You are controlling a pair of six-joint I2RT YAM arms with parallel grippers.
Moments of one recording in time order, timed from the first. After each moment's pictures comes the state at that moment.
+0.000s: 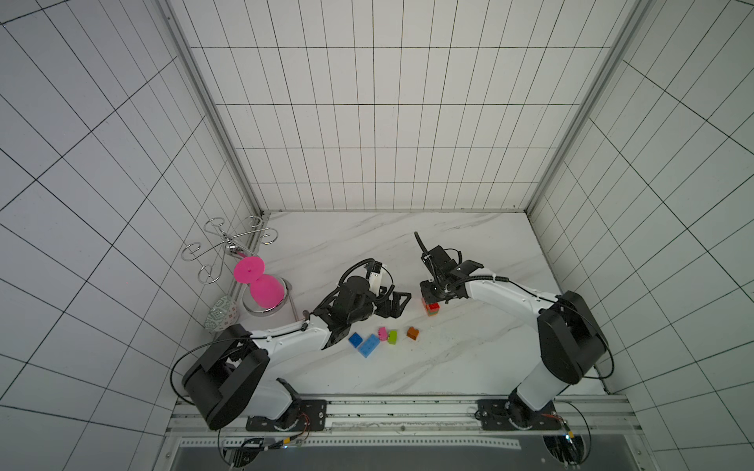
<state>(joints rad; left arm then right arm) -0.71 1.39 0.60 0.38 0.21 -0.52 0.62 1.66 1.14 -0.66 0.07 0.30</state>
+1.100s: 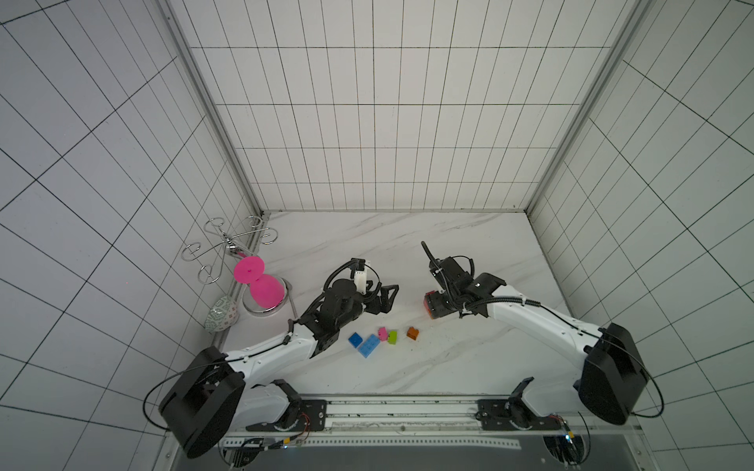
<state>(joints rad) -0.63 1.21 0.51 0.37 0.09 -0.55 0.77 1.38 1.01 -0.73 0.17 0.25</state>
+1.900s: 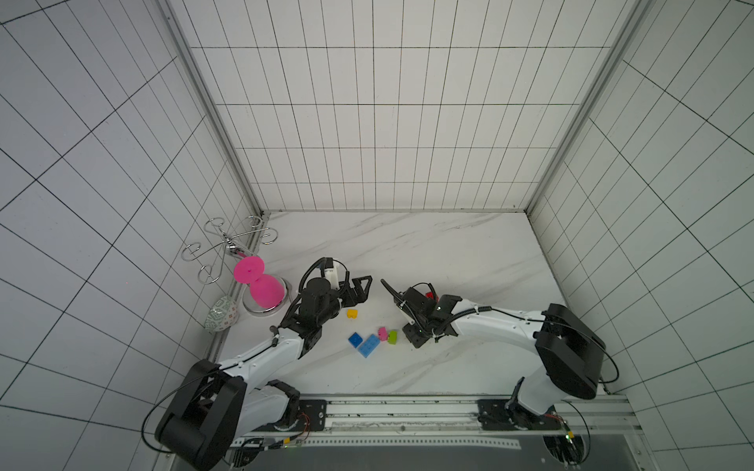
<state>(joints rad) -0.42 1.17 0.42 0.42 0.19 -0.69 0.95 1.64 0.97 -0.60 0.09 0.24</state>
